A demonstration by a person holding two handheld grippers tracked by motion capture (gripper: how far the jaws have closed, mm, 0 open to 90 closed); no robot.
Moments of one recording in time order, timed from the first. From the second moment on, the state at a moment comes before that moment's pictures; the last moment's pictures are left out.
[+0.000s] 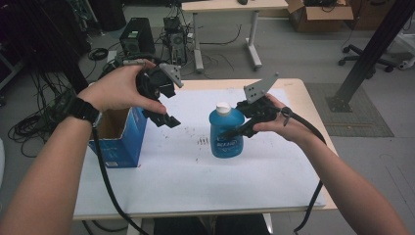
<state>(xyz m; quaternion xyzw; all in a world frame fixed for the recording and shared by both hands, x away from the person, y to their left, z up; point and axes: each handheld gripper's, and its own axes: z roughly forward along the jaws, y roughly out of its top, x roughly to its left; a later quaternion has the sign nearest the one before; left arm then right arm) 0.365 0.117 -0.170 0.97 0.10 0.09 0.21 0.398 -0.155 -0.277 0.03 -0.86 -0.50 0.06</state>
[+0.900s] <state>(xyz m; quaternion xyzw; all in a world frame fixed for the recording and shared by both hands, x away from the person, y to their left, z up) 0.352 0.058 -0.166 0.98 0.02 0.06 0.17 0.392 -0.096 -0.272 0.05 -0.86 -0.50 0.09</state>
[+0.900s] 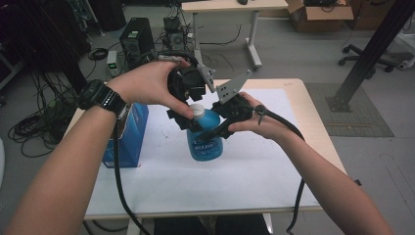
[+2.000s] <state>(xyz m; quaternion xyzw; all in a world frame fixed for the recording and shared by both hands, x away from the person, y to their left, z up) 0.354 0.055 -0.179 0.99 0.03 0.06 0.15 0.390 -0.095 -0.273 0.05 -0.86 -0.50 0.08</state>
